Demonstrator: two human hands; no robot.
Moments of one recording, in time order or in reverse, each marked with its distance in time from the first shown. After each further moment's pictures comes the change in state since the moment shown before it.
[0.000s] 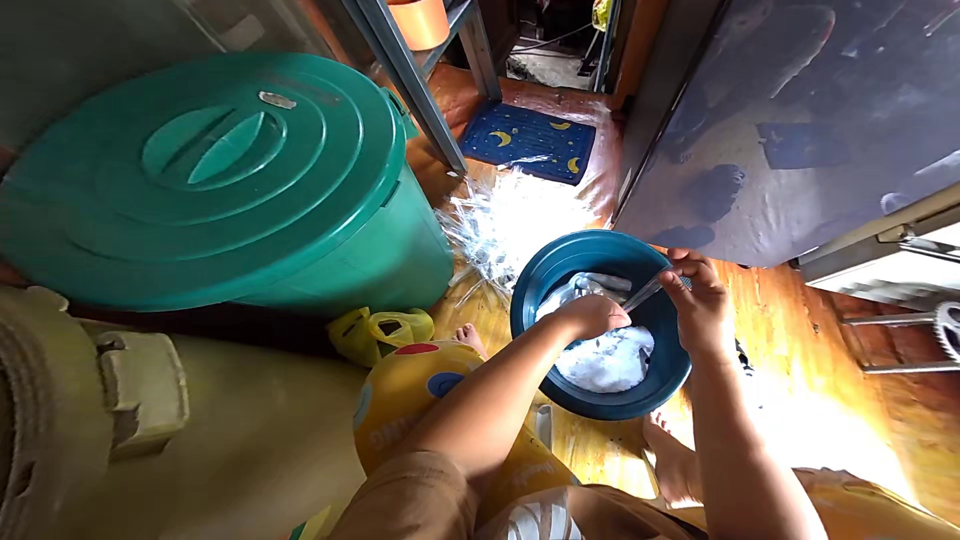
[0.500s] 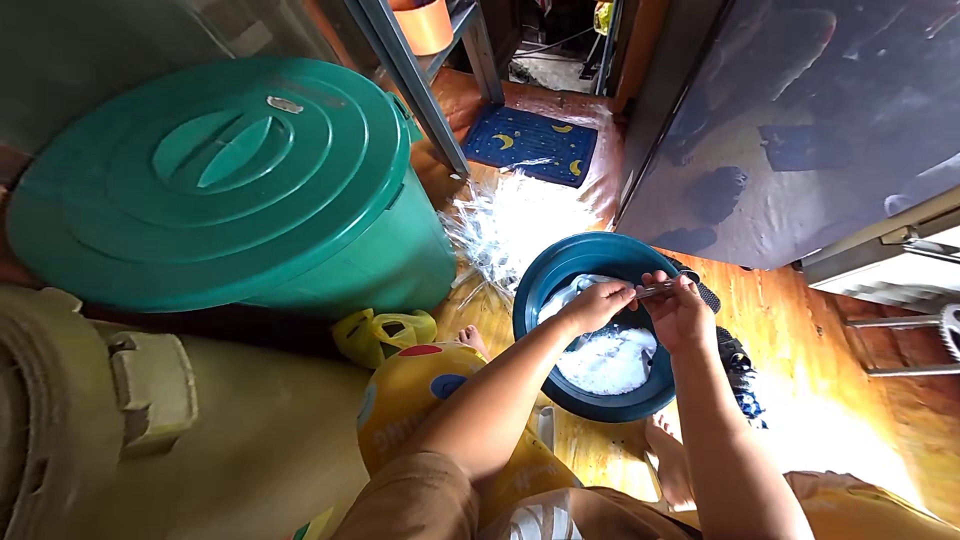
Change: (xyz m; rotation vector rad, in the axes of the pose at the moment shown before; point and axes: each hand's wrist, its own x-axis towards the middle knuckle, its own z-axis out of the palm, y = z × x) left_hand -0.002 0.002 0.003 -0.590 0.317 0.055; right_hand -0.005 0.026 0.020 0.788 0.336 0.603
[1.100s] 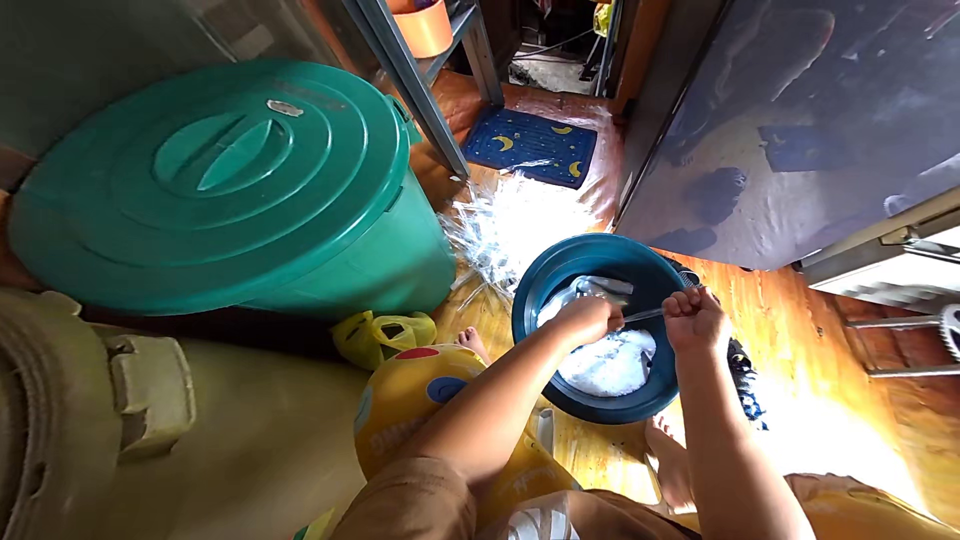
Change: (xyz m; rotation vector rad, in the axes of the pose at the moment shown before) left_hand -0.001 0.001 -0.002 0.764 -0.227 -0.080; right_hand 0.005 -0.009 -0.003 0.272 0.252 -0.043
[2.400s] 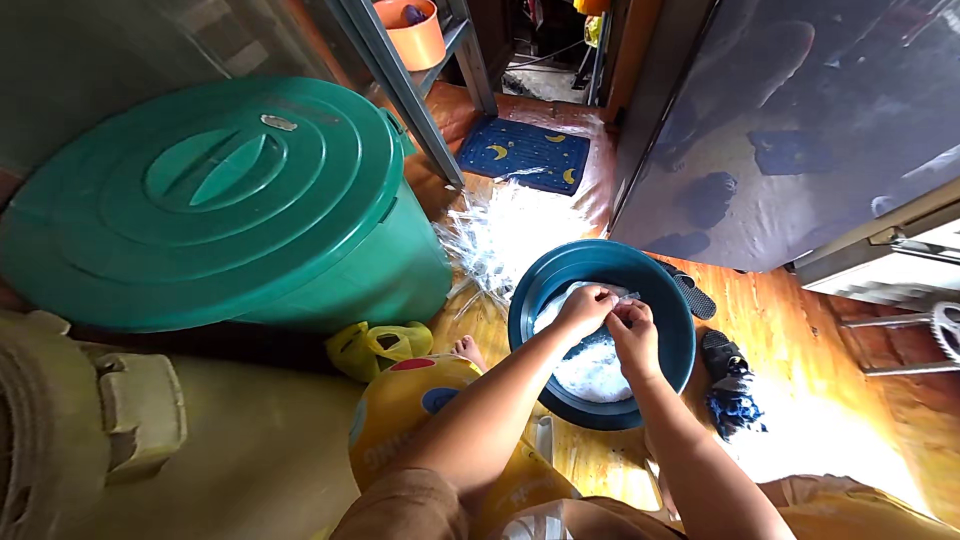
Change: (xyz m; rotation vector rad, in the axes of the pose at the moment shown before) left_hand 0.000 0.012 -0.004 -0.690 0.360 -0.257; right_hand -0.018 0.069 -0.031 -1.126 -0.355 -0.387
